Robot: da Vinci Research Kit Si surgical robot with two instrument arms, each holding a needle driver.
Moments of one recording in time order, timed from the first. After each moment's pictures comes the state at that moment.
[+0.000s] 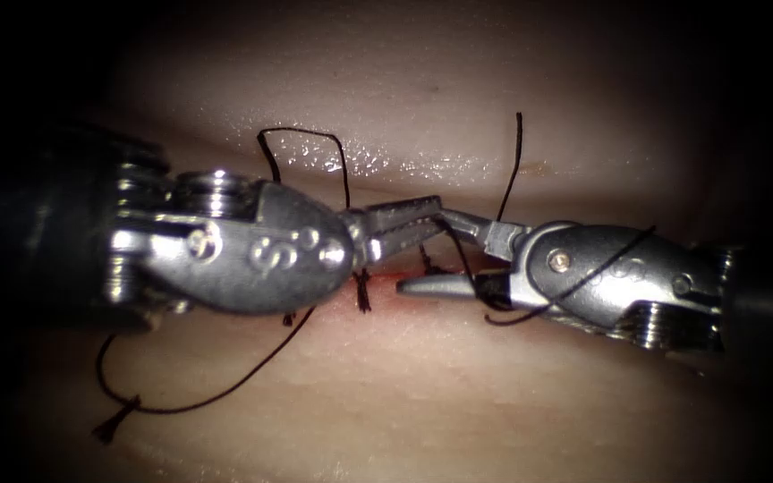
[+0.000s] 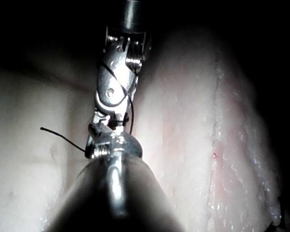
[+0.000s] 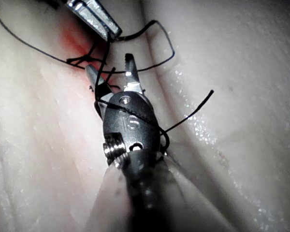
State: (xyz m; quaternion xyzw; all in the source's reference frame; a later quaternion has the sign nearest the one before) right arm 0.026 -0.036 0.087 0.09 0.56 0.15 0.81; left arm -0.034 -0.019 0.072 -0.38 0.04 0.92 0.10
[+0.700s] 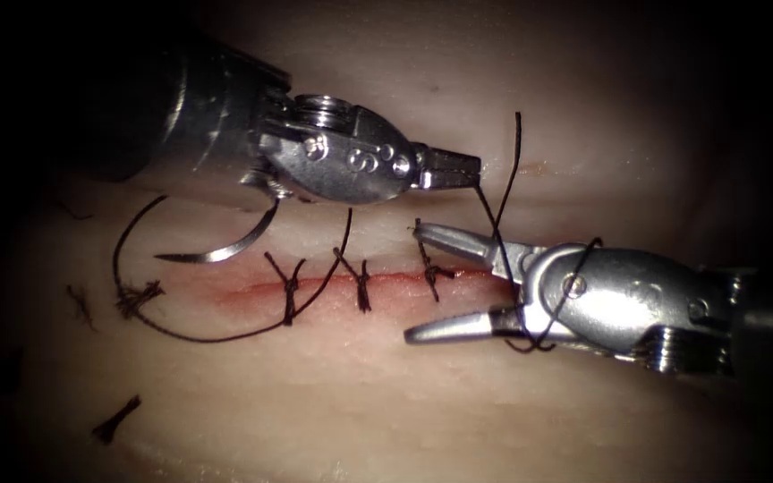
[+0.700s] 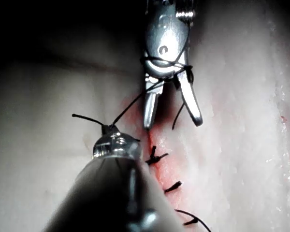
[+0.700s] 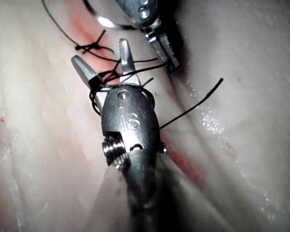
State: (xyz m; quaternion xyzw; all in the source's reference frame) right arm 0.026 -0.037 0.086 0.12 0.63 0.12 0.76; left arm -0.035 -0.015 0.084 -0.39 -0.04 0.92 0.01
